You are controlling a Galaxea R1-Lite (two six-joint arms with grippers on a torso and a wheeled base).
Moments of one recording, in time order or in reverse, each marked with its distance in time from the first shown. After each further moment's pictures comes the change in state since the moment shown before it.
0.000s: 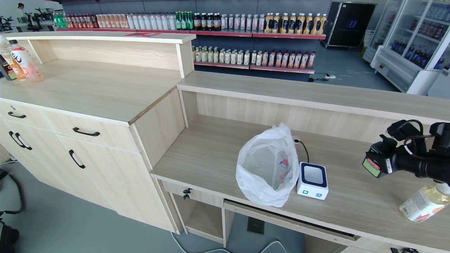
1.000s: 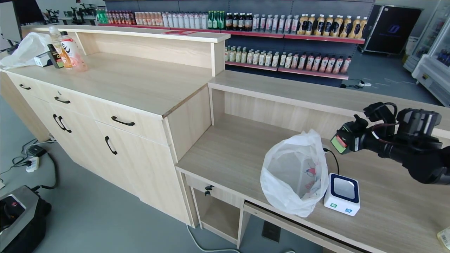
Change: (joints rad) left arm -0.001 0.000 0.000 0.000 0.000 0.000; right arm 0.186 0.133 -0.147 -0.200 -0.022 0.260
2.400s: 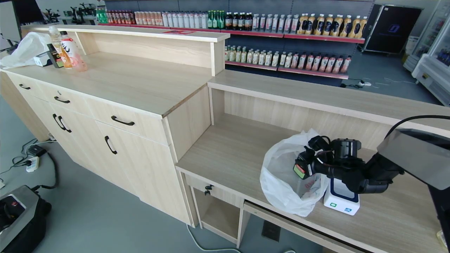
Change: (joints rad) left arm 0.001 0.000 0.000 0.000 0.000 0.000; right arm 0.157 0.429 -0.219 0.015 0.005 -0.051
